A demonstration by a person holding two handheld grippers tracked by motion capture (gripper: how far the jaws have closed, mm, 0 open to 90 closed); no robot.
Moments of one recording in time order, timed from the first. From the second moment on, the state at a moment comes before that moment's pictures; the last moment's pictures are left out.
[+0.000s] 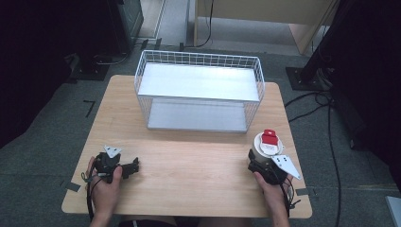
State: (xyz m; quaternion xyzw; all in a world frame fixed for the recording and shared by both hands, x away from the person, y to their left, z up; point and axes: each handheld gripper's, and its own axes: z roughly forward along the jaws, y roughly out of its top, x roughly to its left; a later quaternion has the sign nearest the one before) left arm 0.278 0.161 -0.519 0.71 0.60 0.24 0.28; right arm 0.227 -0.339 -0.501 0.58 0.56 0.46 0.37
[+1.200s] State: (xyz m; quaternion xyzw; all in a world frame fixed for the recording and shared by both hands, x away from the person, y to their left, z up) left arm 0.278 0.161 -0.519 0.71 0.60 0.24 0.28; right arm 0.211 -0.325 -0.454 0.54 0.53 0.53 0.39
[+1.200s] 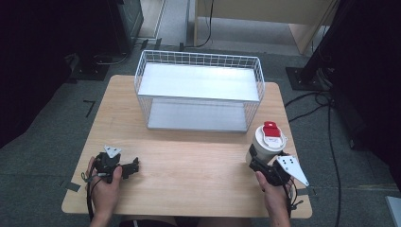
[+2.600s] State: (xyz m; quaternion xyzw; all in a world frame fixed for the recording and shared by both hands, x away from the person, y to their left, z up) left arm 0.278 0.161 -0.519 0.71 0.60 0.24 0.28; right arm 0.271 -0.242 -0.350 0.44 0.52 0.62 0.40
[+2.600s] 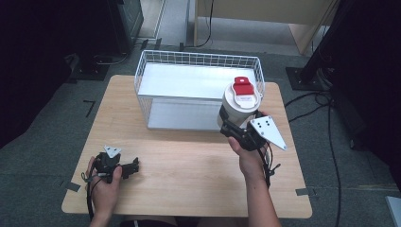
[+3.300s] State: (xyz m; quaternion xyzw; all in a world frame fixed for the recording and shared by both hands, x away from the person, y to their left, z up) left arm 0.278 0.161 -0.519 0.71 0.60 0.24 0.28; right arm 0.313 -0.211 -0.316 0.41 0.52 0.62 0.41
